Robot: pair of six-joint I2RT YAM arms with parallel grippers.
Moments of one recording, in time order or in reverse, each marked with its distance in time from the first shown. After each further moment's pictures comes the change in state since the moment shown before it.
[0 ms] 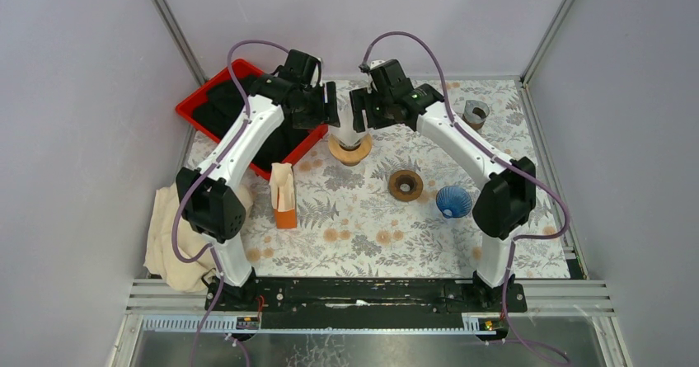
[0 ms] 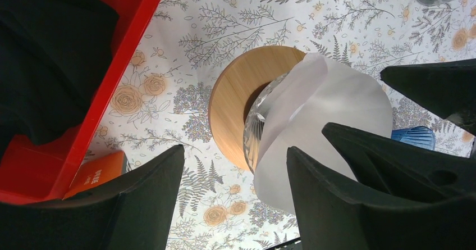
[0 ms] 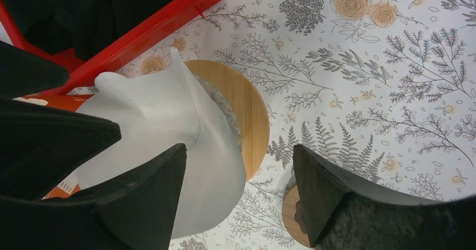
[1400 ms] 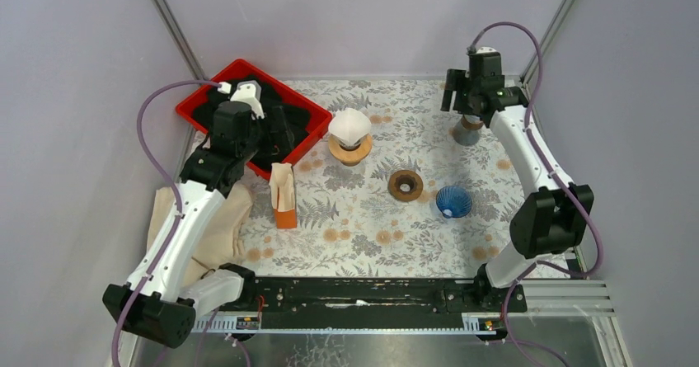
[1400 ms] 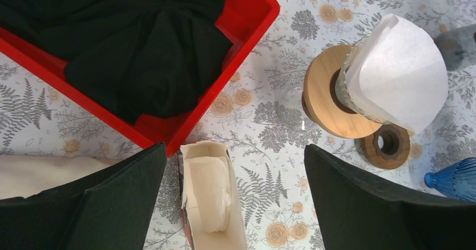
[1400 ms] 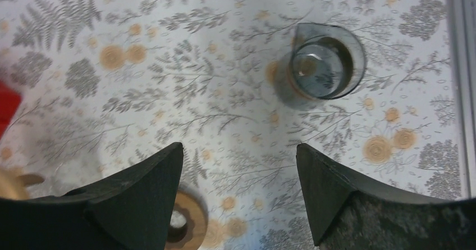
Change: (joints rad) left arm 0.099 -0.706 -0.656 0.321 -0.203 0.098; right arm -0.422 -0.288 -0.288 0.084 0.158 -0.050
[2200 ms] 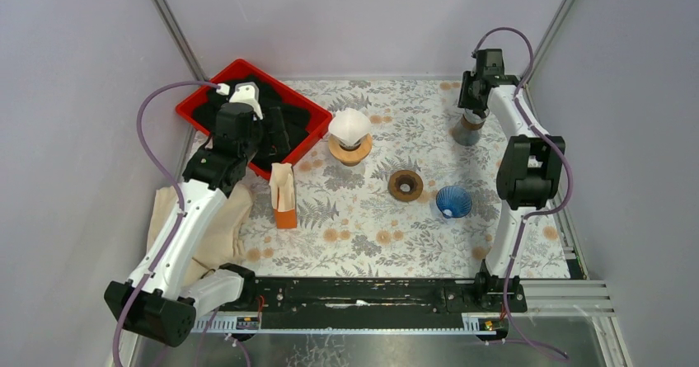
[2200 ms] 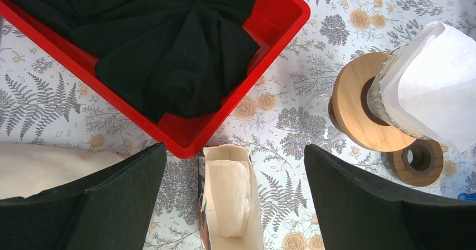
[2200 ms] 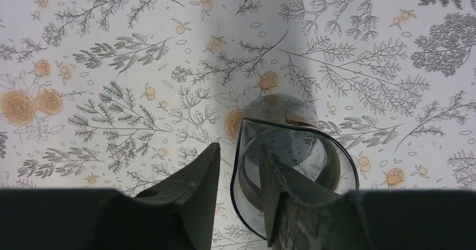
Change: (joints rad) left arm 0.000 -0.001 -0.026 0.015 -0.101 0.018; right arm -0.183 0.443 0.244 0.062 -0.100 -0.079
